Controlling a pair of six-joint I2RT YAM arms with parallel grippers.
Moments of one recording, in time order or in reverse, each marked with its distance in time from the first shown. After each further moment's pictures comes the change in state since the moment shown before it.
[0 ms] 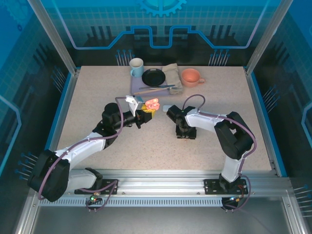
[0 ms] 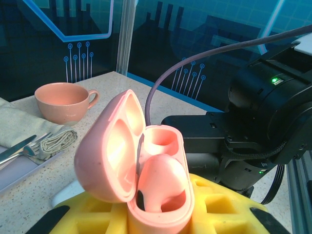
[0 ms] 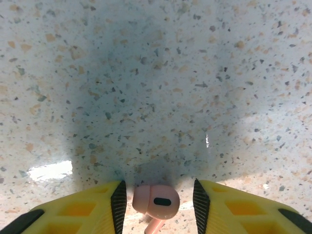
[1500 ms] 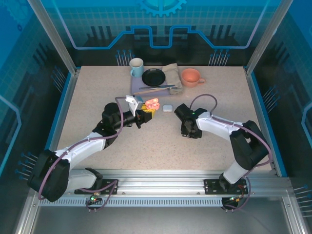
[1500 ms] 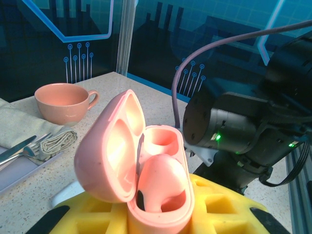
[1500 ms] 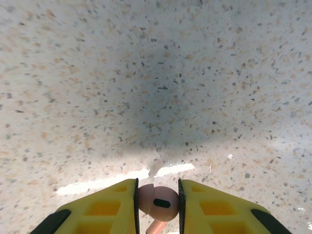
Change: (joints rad) left arm 0.000 0.000 0.002 -0.001 0.000 0.000; right arm -0.046 -0.211 -0.117 0.071 -0.013 -0.002
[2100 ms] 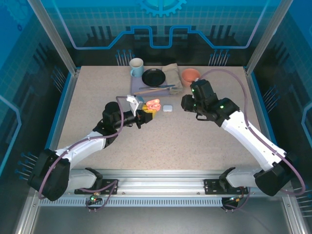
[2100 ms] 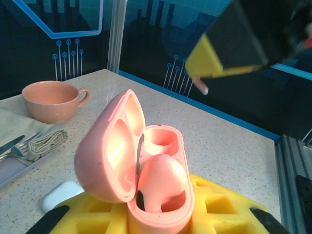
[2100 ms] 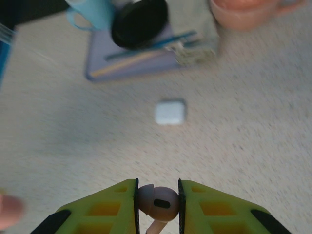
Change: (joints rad) left arm 0.001 0.011 0.021 -0.024 0.047 -0.002; right arm -0.023 -0.333 0.316 0.049 -0.056 -0.212
